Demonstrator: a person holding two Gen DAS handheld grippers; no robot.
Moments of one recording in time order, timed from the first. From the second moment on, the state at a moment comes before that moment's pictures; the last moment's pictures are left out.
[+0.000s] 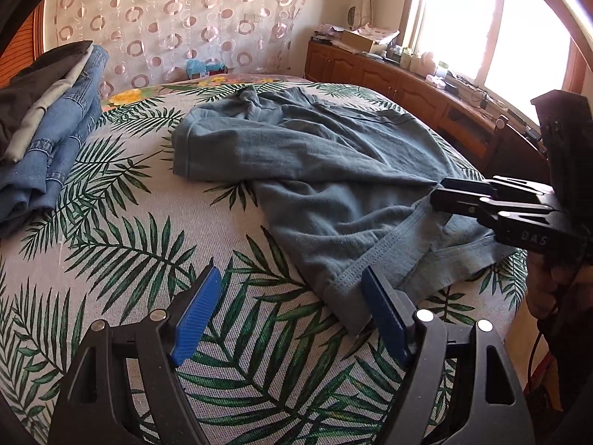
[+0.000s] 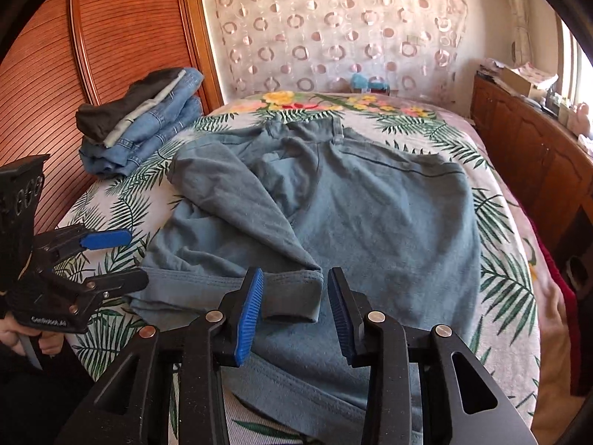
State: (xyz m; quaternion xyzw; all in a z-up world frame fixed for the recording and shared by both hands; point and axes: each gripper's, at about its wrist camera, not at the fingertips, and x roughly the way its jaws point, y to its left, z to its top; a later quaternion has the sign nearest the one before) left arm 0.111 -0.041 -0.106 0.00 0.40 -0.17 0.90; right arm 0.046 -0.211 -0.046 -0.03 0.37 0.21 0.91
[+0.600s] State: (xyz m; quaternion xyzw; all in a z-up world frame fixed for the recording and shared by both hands) left arm 0.099 -0.037 -0.088 -0.01 0.36 -0.17 0.92; right arm 0.023 -0.204 -0.025 -0.02 0.32 0.23 0.92
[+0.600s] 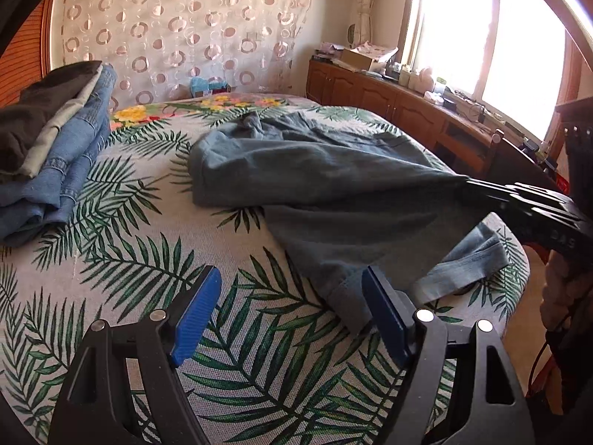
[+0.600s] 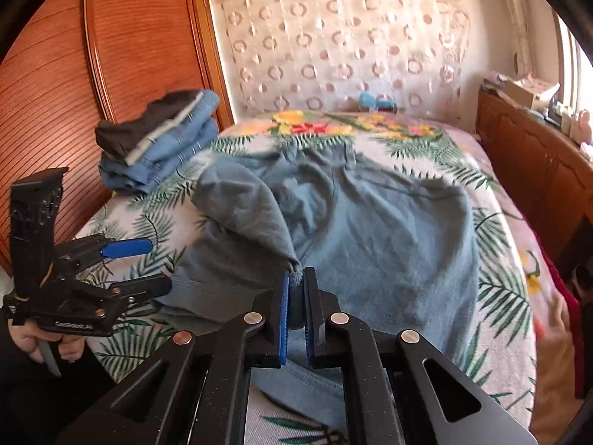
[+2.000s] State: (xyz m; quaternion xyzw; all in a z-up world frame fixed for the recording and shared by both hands) left arm 0.099 -0.055 -0.070 0.01 0.33 -0.17 0.93; right arm -0.028 -0.275 -0.035 0.01 0.35 0.14 0.93
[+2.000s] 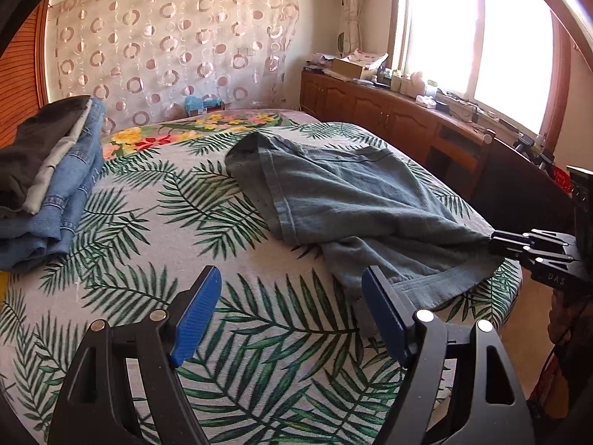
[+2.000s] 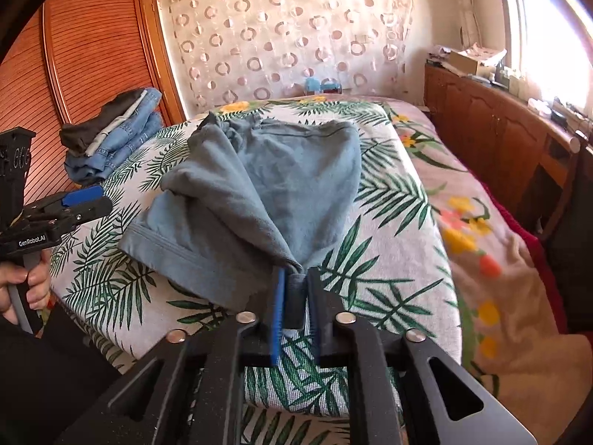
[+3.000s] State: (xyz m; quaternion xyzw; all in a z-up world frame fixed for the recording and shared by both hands) left arm 0.098 0.016 -0.057 -0.01 0.31 -0.10 0.94; right arm 0.081 -0.166 -0.013 -0.09 0.34 0.28 0.89
